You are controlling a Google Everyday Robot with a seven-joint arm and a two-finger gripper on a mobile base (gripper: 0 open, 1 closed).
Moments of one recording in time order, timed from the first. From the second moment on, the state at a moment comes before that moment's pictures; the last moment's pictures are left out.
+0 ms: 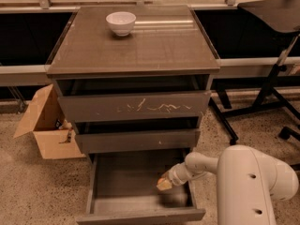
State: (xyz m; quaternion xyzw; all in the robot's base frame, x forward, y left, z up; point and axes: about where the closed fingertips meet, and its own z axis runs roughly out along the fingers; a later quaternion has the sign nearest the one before) arm 0.581 -0.087 0.219 -0.46 0.83 0.24 0.19
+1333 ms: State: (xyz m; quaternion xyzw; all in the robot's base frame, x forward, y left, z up) arm 0.595 -0.099 0.226 -0.43 0.83 0.24 0.25
